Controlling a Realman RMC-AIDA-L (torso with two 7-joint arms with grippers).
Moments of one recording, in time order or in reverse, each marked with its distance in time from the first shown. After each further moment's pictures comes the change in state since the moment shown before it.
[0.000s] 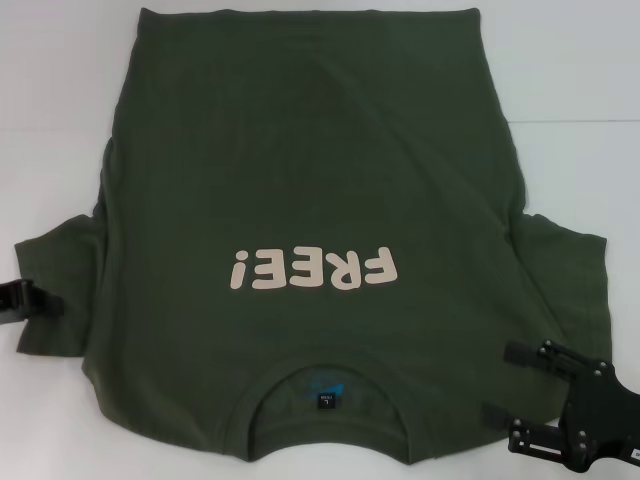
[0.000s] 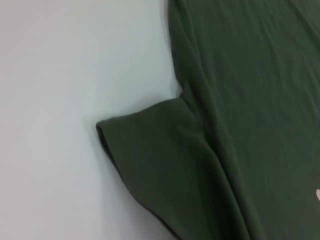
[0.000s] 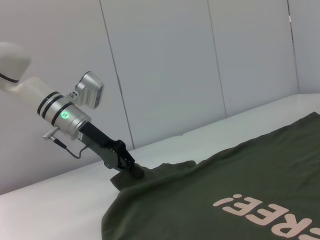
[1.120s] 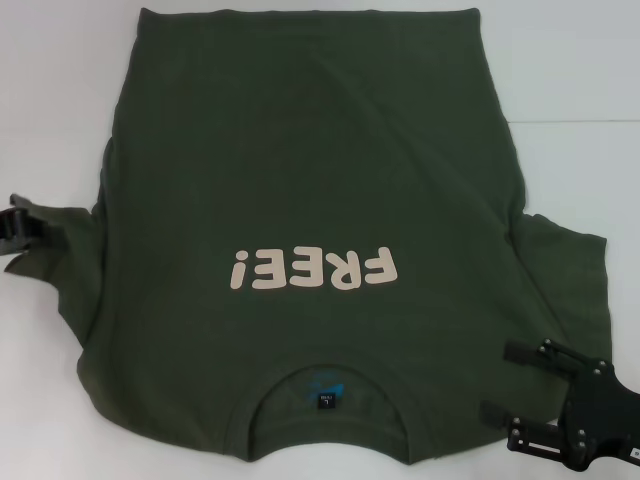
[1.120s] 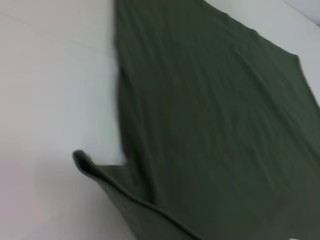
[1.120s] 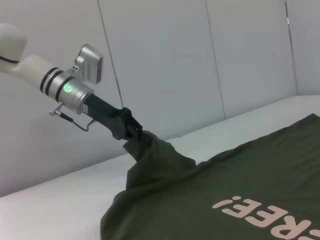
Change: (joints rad) left arm -0.043 0.000 0.012 0.160 -0.081 0.122 -0.058; right arm 0.000 0.002 0.003 0.003 0.004 0.000 0.000
